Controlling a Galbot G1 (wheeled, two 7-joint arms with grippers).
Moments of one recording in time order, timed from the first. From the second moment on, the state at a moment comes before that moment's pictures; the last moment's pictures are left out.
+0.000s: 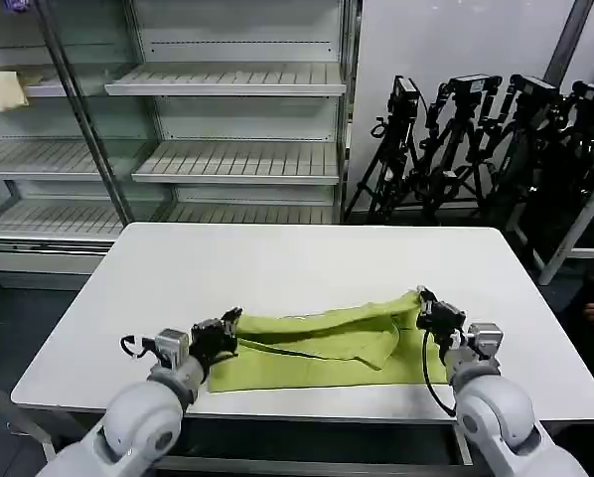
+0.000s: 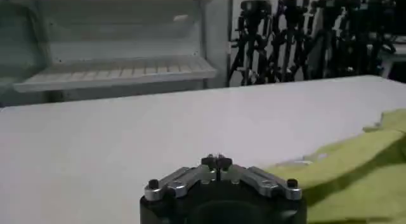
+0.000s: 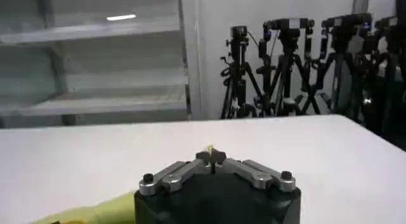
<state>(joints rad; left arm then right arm) 1.08 -0.89 -0.12 -2.11 -0.75 0.56 -0.40 -1.19 1.00 0.37 2.06 0.69 -0.44 0.38</state>
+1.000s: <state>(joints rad) 1.25 -1.05 -0.16 -2.15 -0.66 0.53 -0.49 -1.55 1.15 0.58 2.30 0.57 -0.46 0.34</state>
